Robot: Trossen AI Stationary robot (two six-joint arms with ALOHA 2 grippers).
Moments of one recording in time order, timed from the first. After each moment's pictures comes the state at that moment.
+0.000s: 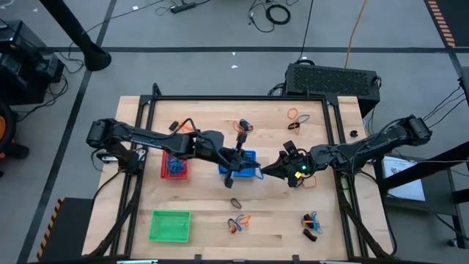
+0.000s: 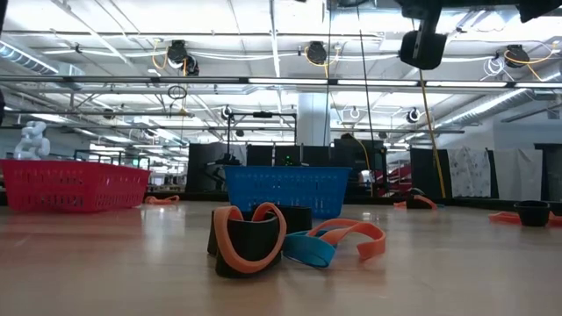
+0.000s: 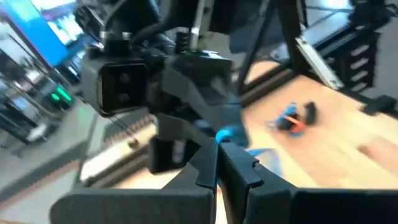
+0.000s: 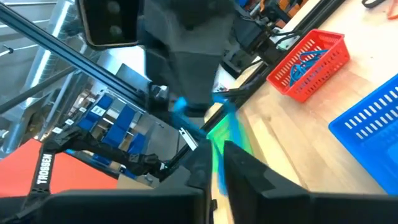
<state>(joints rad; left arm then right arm) -0.10 1.62 1.26 0.12 0.11 0.50 0.27 1.09 0.59 0.41 0.13 0.97</state>
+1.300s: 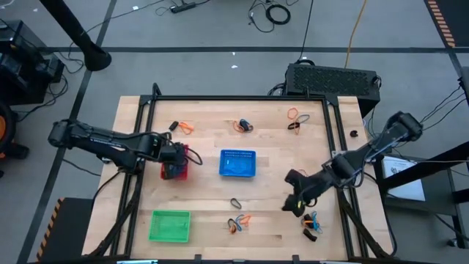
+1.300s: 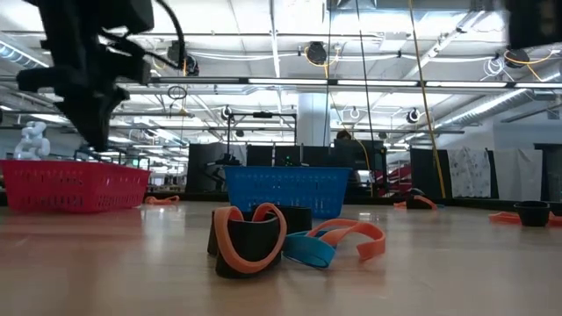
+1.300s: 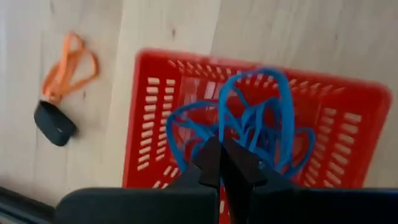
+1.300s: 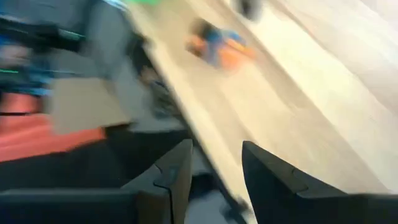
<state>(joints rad) -0.08 1.10 0.73 -1.00 -0.23 -0.24 0.55 1.20 0.94 -0.51 -0.03 1.40</state>
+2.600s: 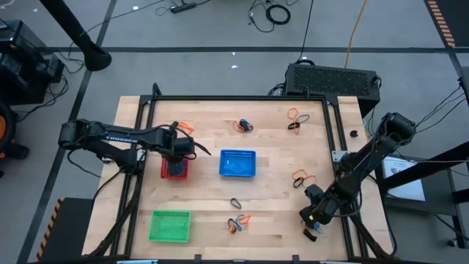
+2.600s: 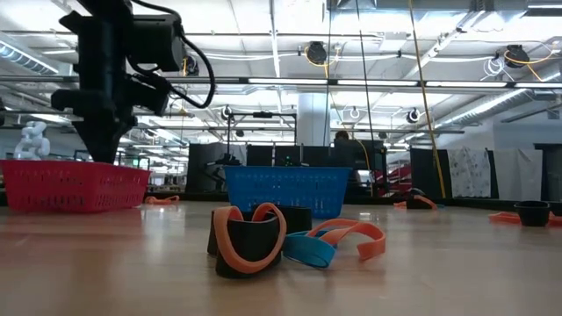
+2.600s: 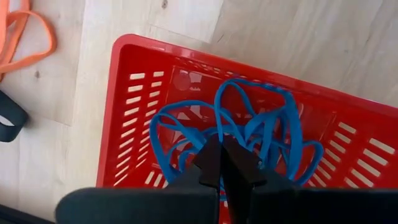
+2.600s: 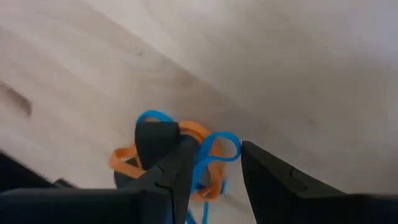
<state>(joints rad) 0.09 1.28 0.75 -0.95 -0.08 -0.20 0.86 1.31 0.57 -0.48 -0.09 1.93</state>
